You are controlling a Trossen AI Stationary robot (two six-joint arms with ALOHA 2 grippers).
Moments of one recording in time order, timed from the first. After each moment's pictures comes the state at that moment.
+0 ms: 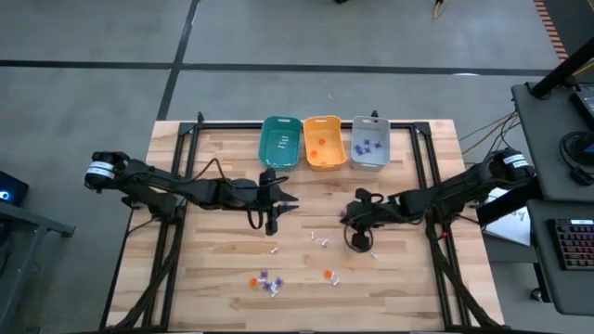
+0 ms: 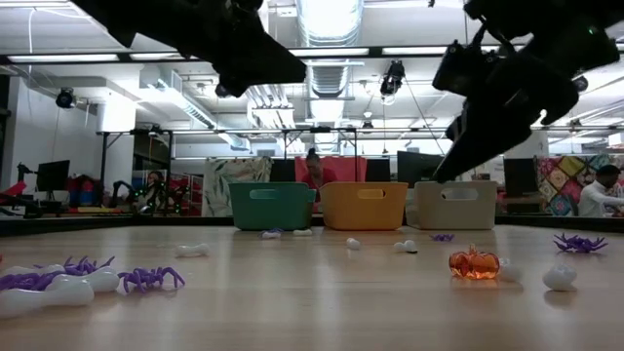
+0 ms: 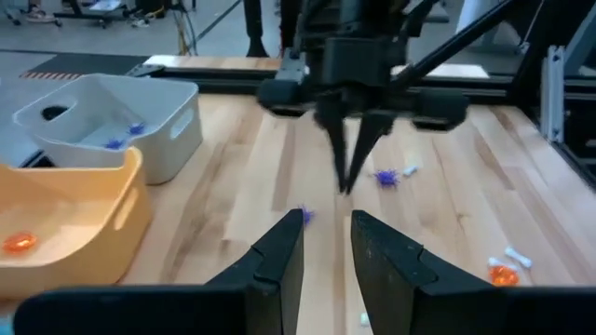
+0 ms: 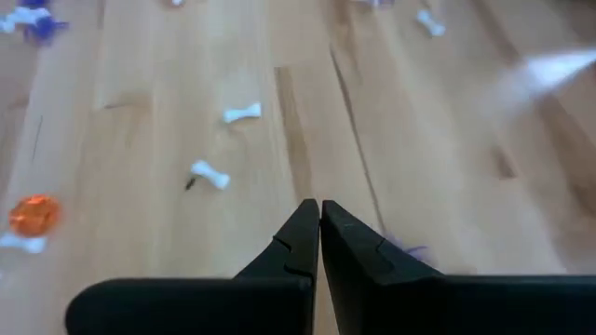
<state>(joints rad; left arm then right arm) -0.10 1.39 0.75 0.31 -0.17 -0.08 0.22 1.35 0.56 0.00 0.19 0.31</state>
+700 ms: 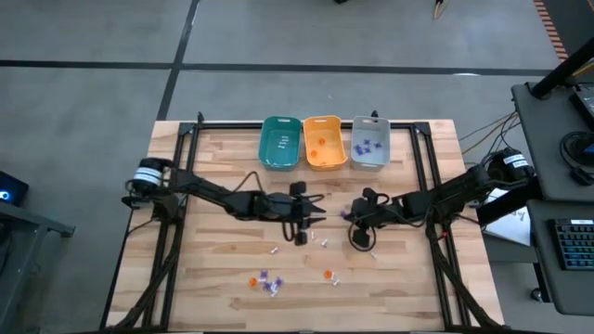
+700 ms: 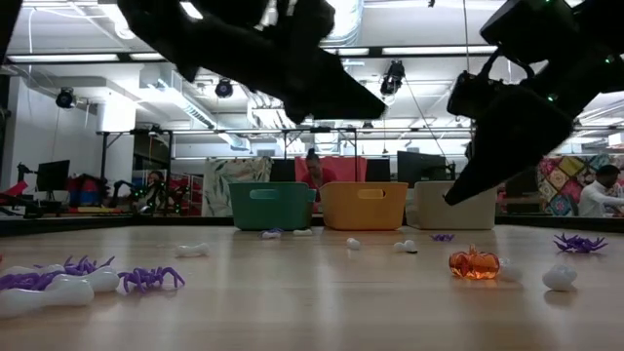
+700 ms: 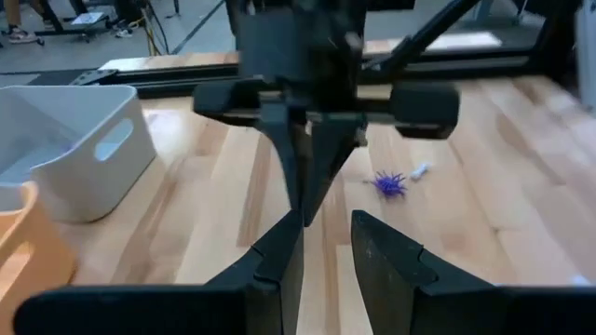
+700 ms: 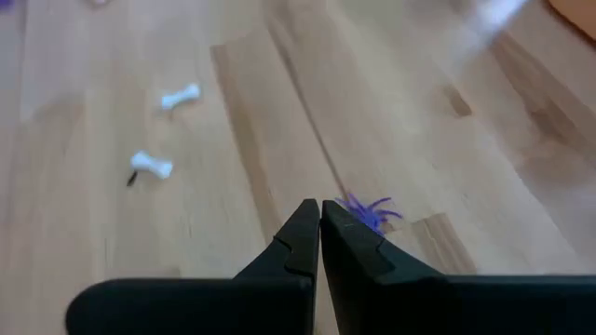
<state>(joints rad) -0.12 1.82 0.98 0.49 -0.17 0.01 0.22 1.34 0.45 0.10 0.28 0.46</state>
